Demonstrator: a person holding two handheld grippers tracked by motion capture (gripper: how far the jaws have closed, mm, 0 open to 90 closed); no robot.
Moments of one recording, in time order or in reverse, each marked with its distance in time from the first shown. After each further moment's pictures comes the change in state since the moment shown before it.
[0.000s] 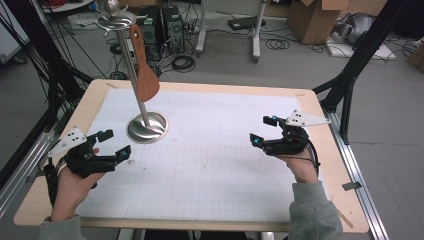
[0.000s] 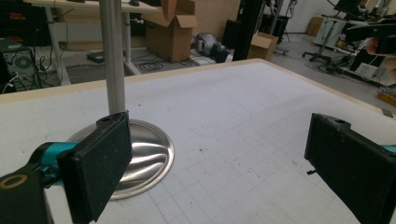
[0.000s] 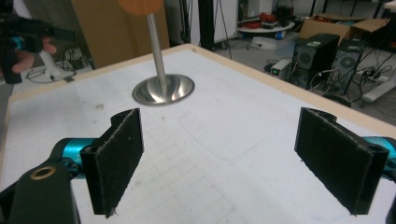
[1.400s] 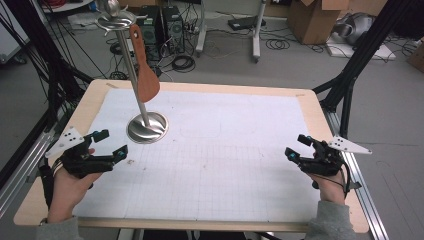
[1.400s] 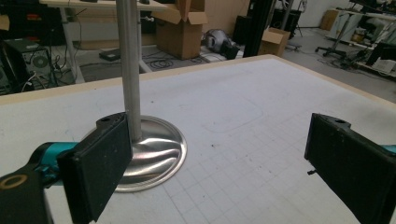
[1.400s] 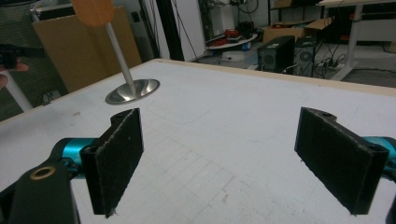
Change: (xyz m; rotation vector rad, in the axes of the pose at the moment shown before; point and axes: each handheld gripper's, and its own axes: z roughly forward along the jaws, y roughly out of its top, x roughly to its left) left arm 0.002 0.002 -0.006 0.008 0.041 0.015; right arm -0.032 -0.074 -0.080 -0.114 -0.115 0.178
